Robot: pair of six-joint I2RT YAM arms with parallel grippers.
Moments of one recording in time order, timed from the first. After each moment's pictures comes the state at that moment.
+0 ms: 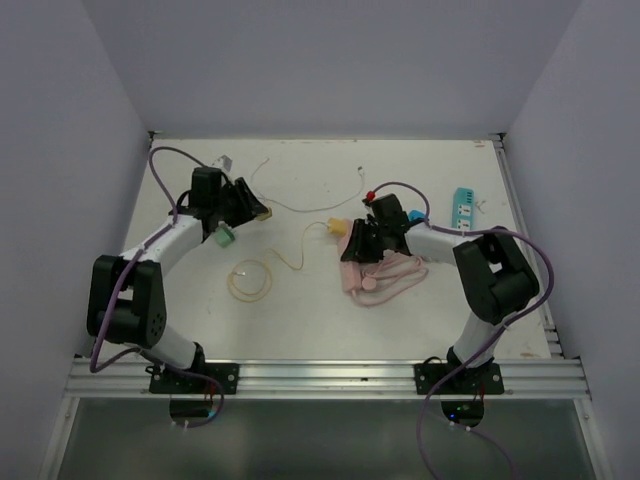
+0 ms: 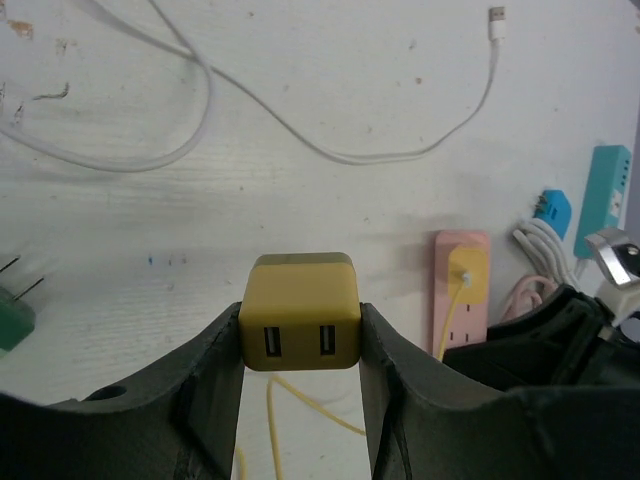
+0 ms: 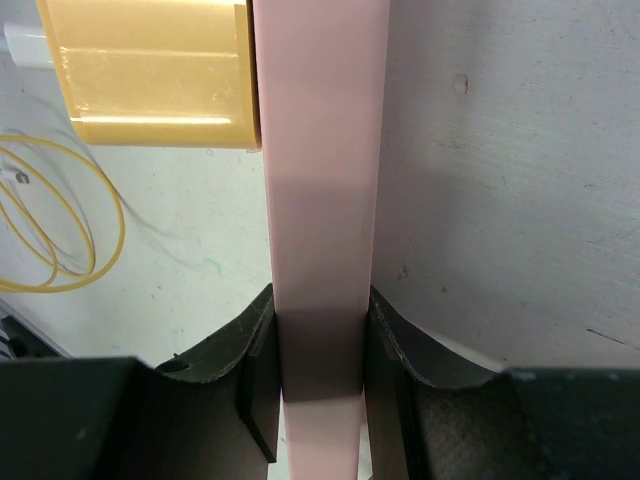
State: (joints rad) left arm -0.14 1.51 0.97 -0.14 0.31 -0.60; right arm 0.47 1.77 0.95 -0.17 -0.30 0.59
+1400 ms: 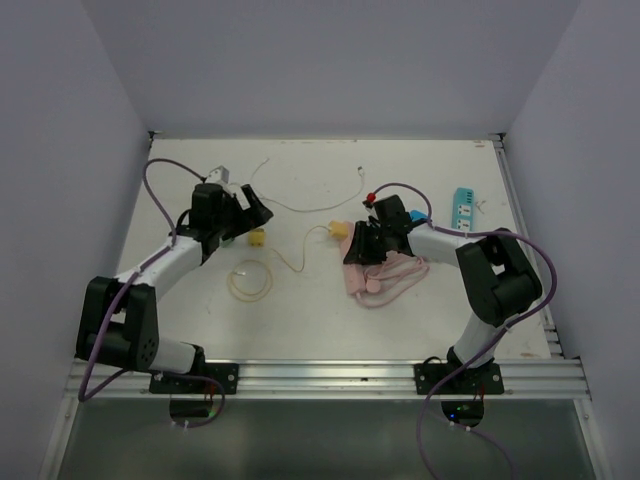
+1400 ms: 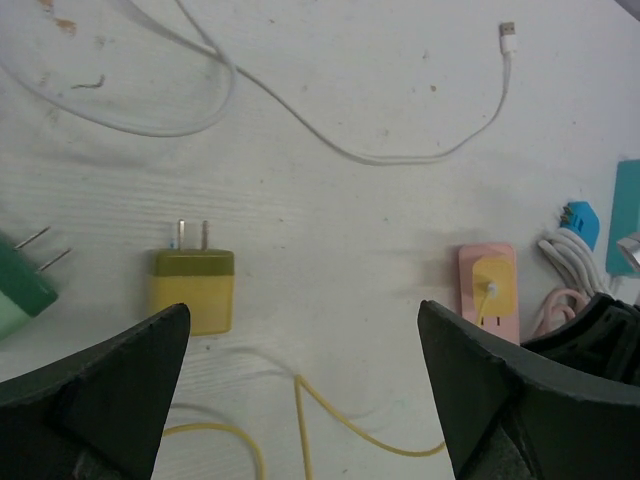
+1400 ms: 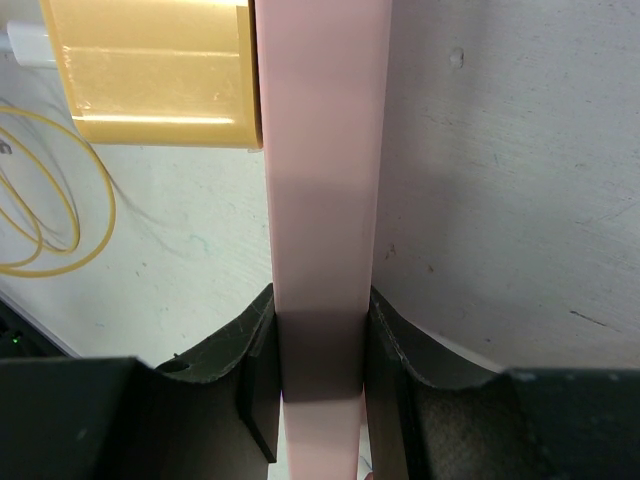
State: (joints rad) left arm -0.17 1.41 0.78 0.01 0.17 -0.60; right arm 0.46 1.75 0.93 -0.19 -0.34 0.53
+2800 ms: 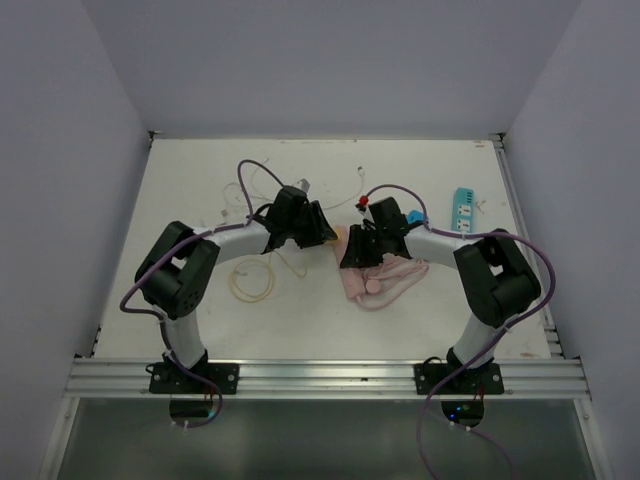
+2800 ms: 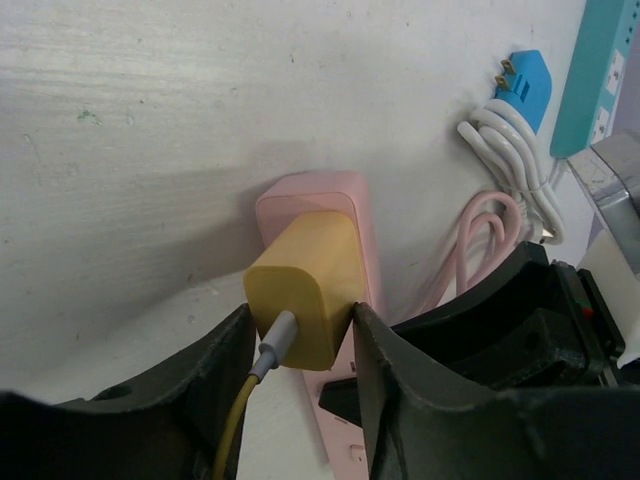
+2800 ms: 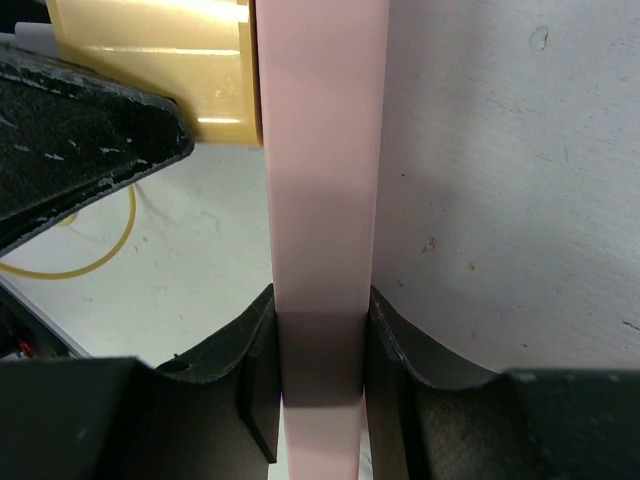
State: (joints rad) left arm -0.58 1.84 1.06 0.03 0.20 -0.85; right arm 0.49 1.75 0.93 -0.18 -0.36 0.48
